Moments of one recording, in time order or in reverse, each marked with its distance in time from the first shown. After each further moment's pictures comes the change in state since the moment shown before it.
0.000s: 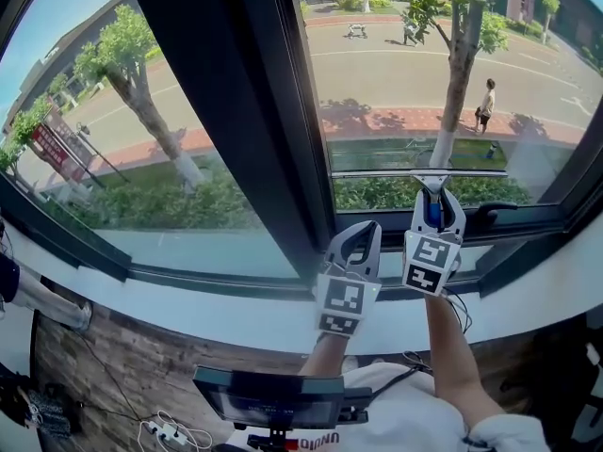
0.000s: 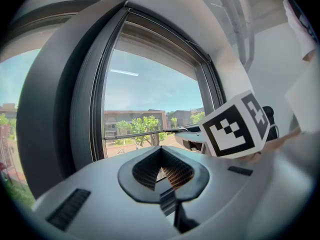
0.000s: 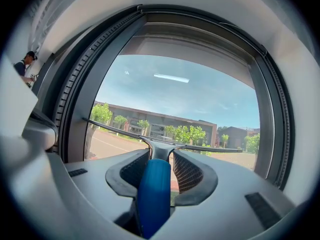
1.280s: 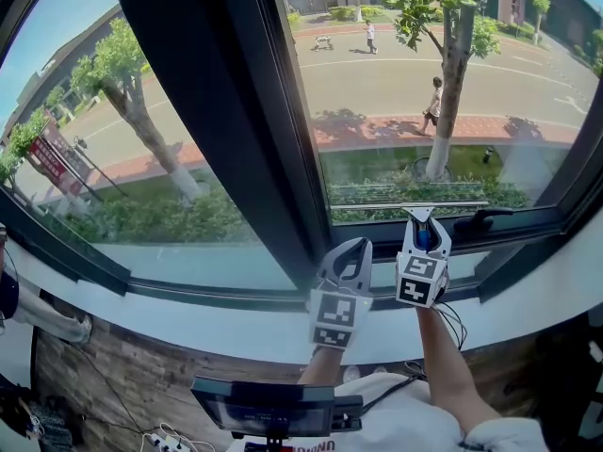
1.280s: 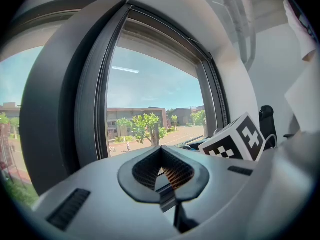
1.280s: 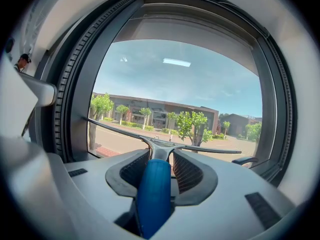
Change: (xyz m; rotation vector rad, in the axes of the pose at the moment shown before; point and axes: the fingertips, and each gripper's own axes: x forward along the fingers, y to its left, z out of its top) left arm -0.004 0.003 -0.019 -0.007 0.029 -0.001; right arm 0.002 0.013 -0.079 0.025 0.170 0.030
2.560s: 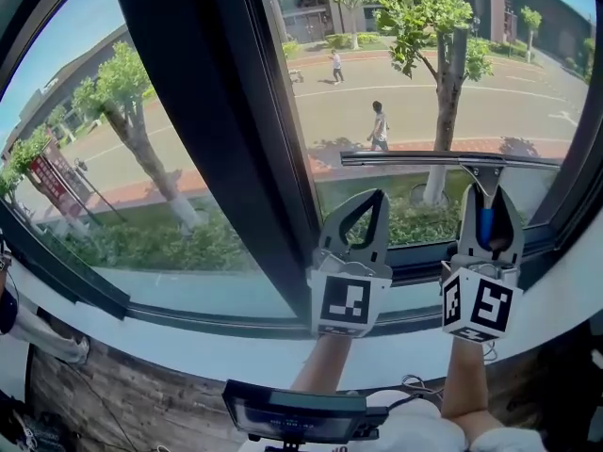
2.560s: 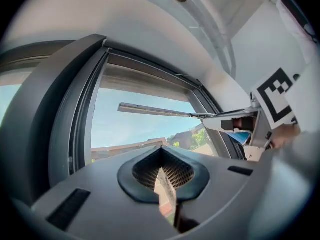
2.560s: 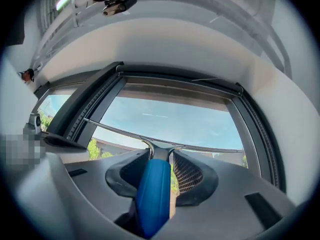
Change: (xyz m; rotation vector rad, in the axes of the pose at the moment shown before) left arm 0.009 0.001 0.183 0.230 -0.401 0.024; right arm -0.136 -0.094 0.223 0.074 -0.641 -0.119
